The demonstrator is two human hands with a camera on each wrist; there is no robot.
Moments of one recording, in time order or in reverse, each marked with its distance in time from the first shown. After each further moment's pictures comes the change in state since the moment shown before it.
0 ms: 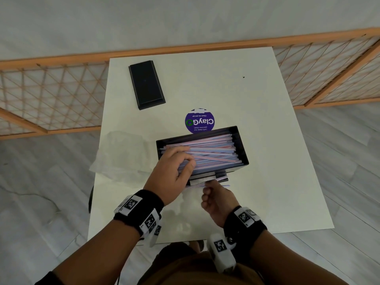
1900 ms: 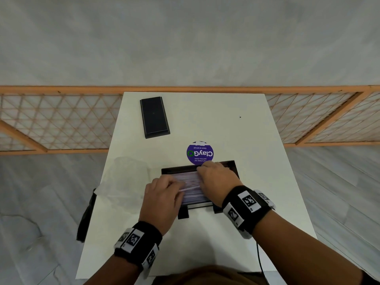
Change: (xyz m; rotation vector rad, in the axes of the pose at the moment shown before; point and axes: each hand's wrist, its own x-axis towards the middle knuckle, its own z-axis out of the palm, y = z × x) left_hand -0.013 -0.005 -0.009 0.472 0.224 0.015; right_hand -0.055 -0.122 0.089 -2.152 0.042 -1.021
